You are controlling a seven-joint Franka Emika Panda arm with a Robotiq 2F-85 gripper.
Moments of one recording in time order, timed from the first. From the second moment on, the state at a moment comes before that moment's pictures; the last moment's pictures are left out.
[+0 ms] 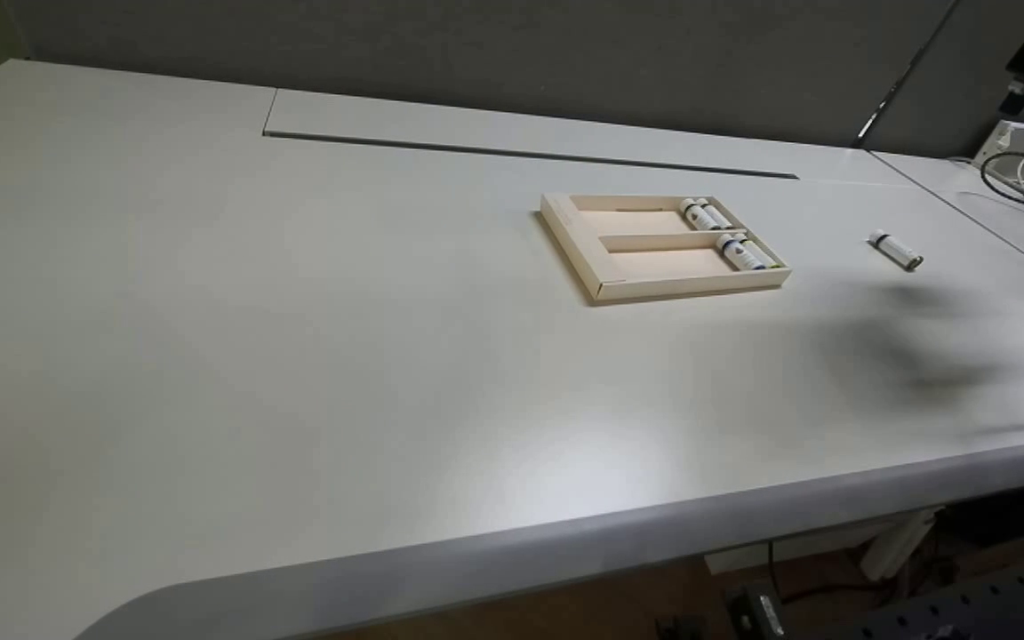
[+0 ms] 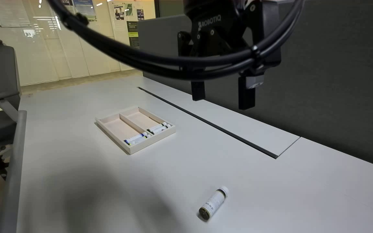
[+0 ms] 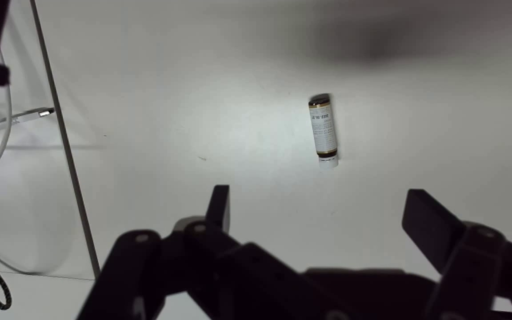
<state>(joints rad) -0.34 0.44 -0.22 -1.77 -0.10 2.27 -0.39</state>
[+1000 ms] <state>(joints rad) -0.42 0.70 -0.15 -1.68 -0.02 2.29 -0.54</state>
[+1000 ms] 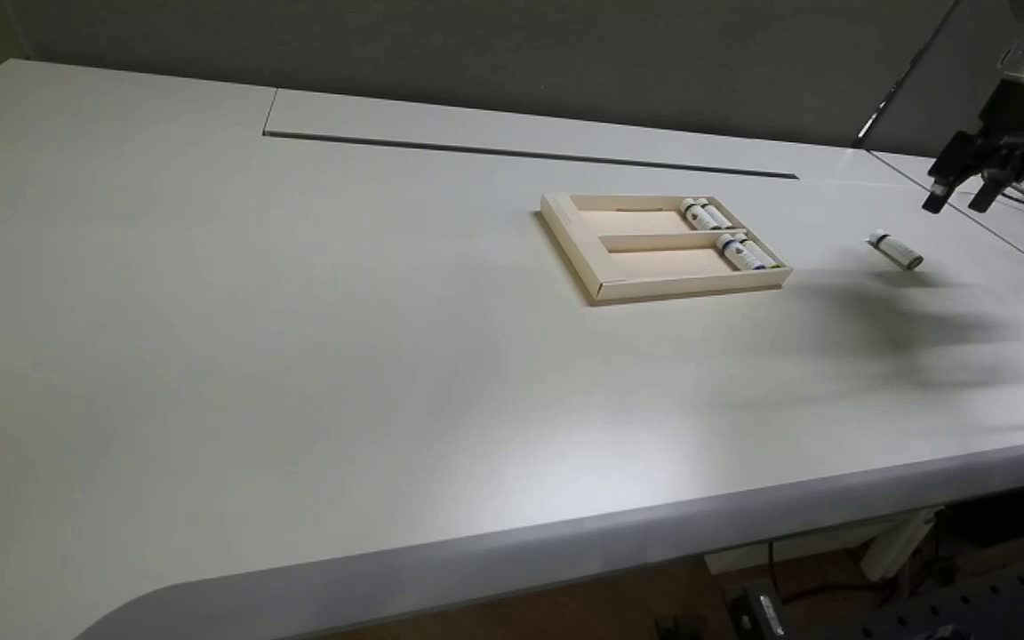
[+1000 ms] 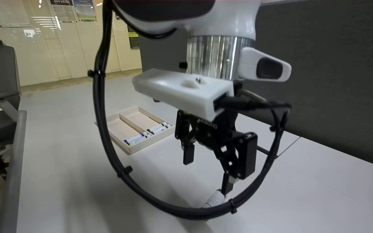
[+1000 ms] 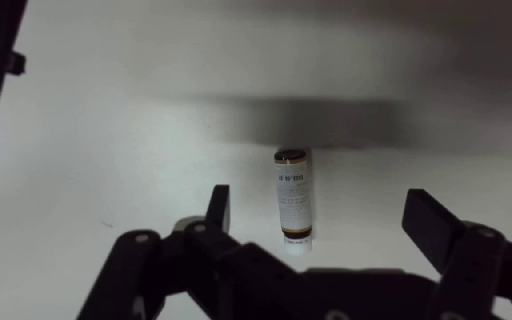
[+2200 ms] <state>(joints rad) -0.45 0.89 -0.12 -1.51 -0.02 2.30 -0.57</state>
